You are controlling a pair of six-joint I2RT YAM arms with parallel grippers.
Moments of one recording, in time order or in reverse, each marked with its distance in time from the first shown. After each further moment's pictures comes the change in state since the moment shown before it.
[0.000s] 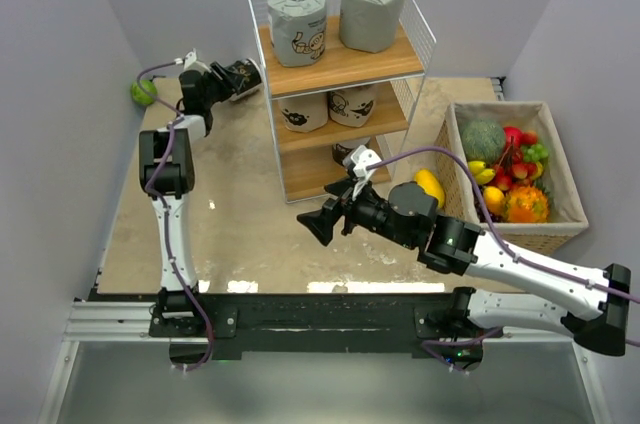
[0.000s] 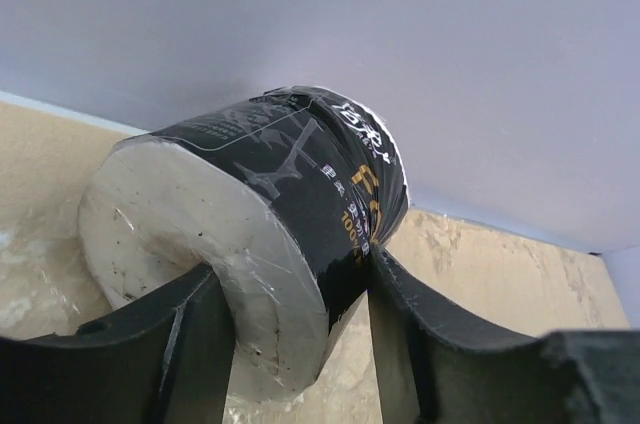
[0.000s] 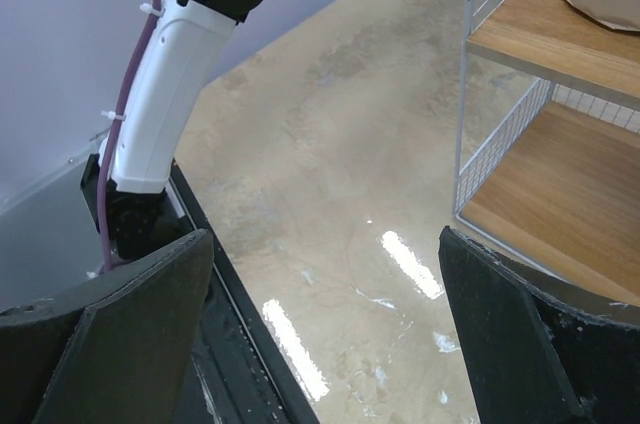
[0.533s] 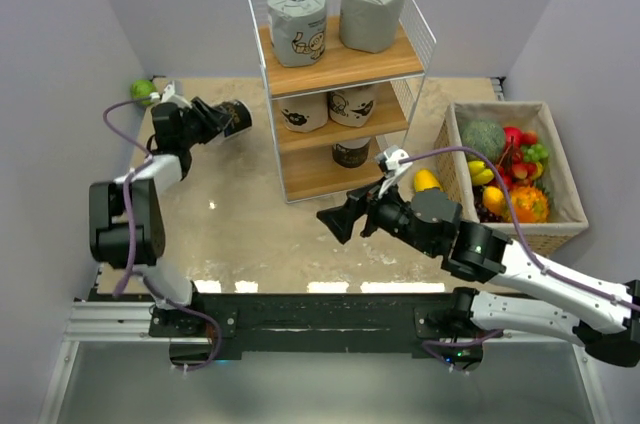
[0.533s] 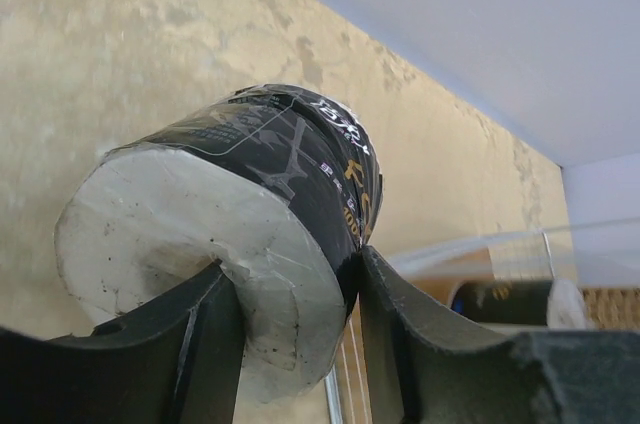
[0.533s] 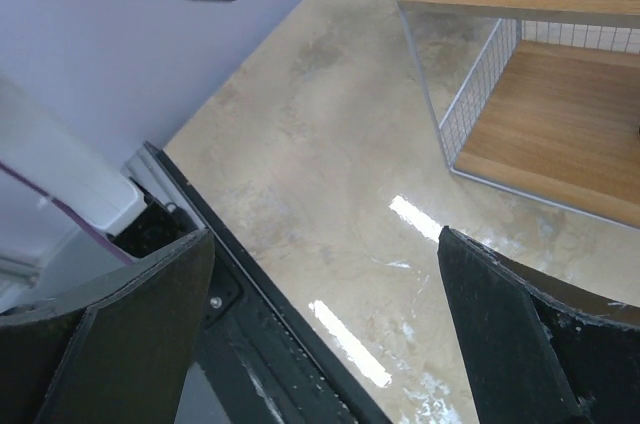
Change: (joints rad) left arm 0.034 -0.737 -0.820 -0.108 0.028 0.010; right arm 0.000 -0.102 0.019 -0.175 0.111 0.188
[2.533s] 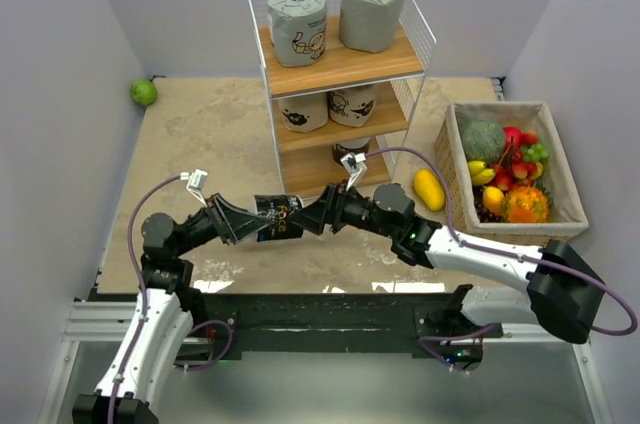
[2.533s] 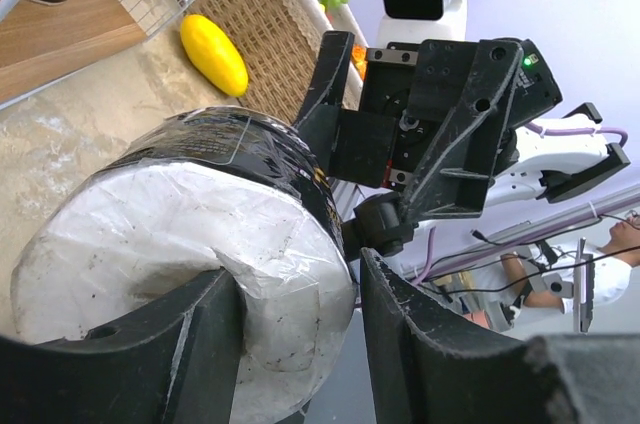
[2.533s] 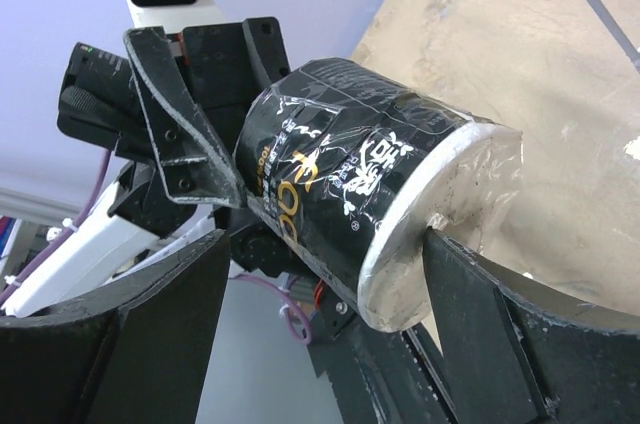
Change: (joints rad) left arm -0.171 -1.305 -0.832 -0.043 0.619 -0.402; right arm -0.180 0.338 -0.293 0.728 -0.466 0.451
